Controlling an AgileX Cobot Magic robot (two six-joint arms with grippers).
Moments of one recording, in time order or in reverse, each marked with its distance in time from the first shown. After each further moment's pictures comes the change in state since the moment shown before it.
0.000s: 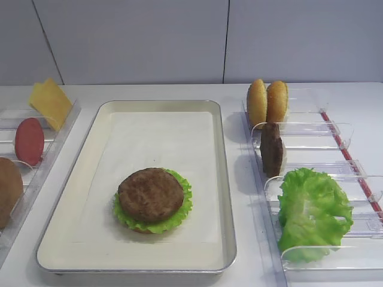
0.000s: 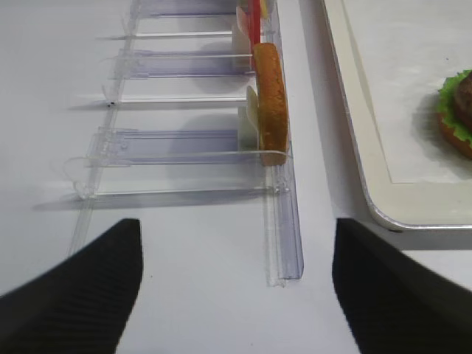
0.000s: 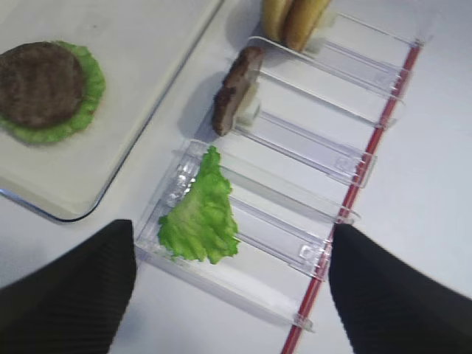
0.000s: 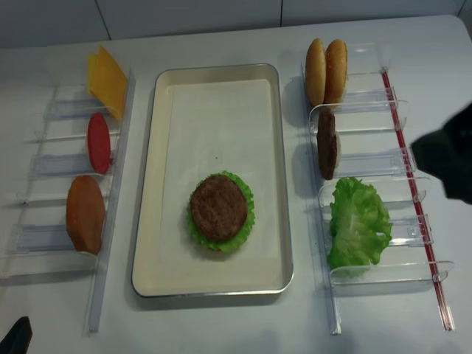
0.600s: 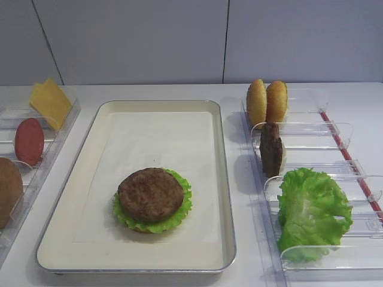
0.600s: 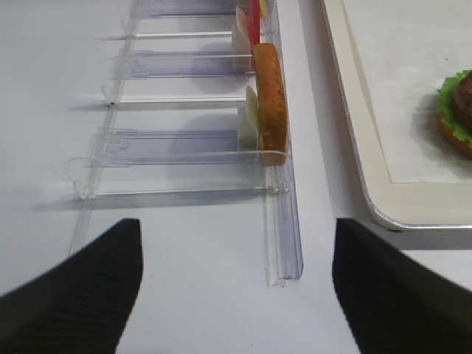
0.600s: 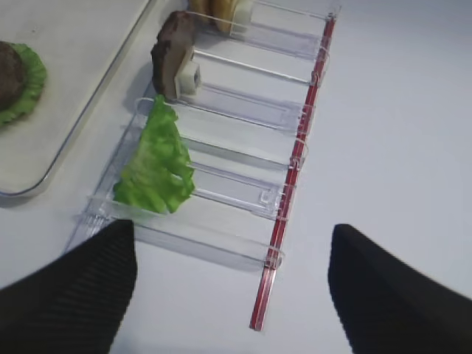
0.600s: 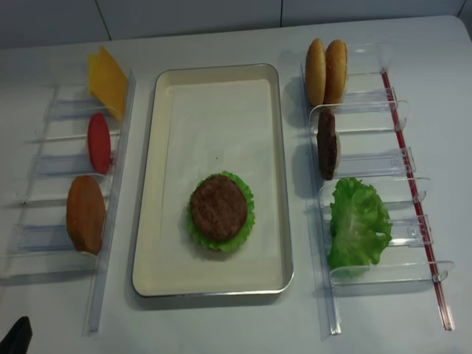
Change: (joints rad) left arm 0.000 0.000 0.000 0.000 0.000 0.000; right arm -0.148 -0.486 0.303 -0.016 0.000 0.004
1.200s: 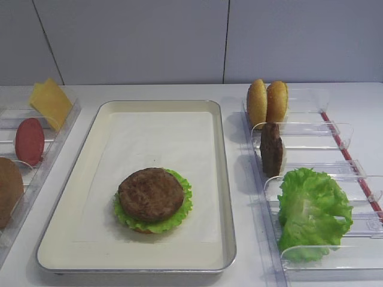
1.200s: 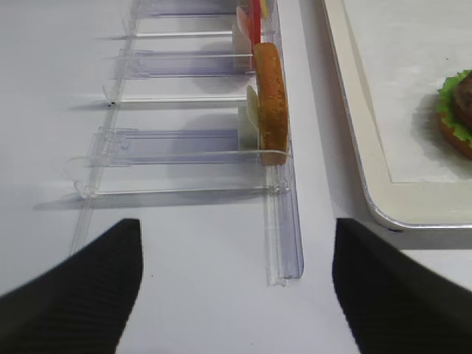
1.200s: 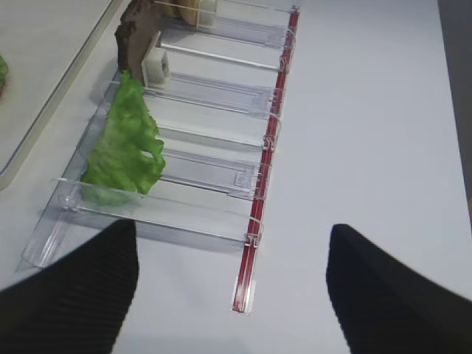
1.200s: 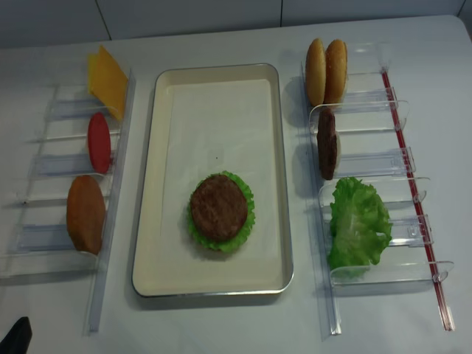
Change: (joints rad) left arm 0.000 0.000 0.000 0.000 0.000 0.000; right arm -0.058 -0.234 0.141 -0.034 0.013 0.026
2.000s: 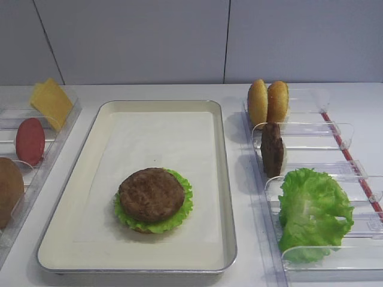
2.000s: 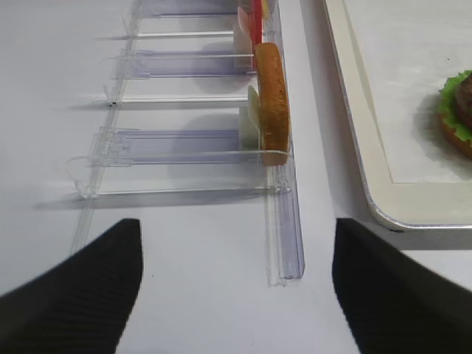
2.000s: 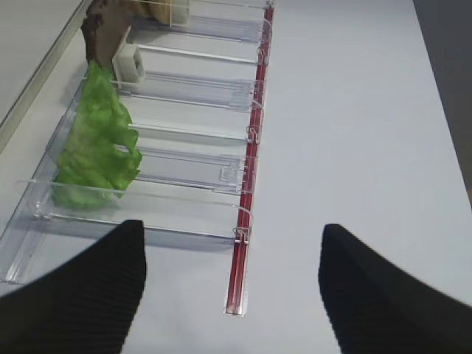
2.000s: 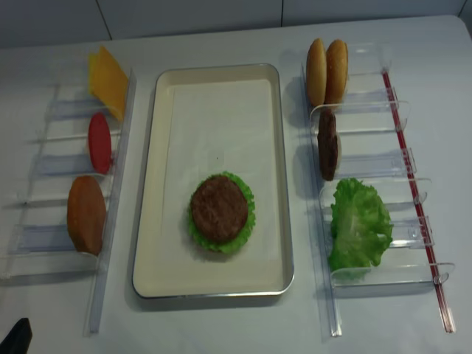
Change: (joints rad) left arm 0.000 0.000 0.000 0.000 -0.001 0.000; right arm -0.046 -0.154 0.131 -0.012 -0.035 0.030
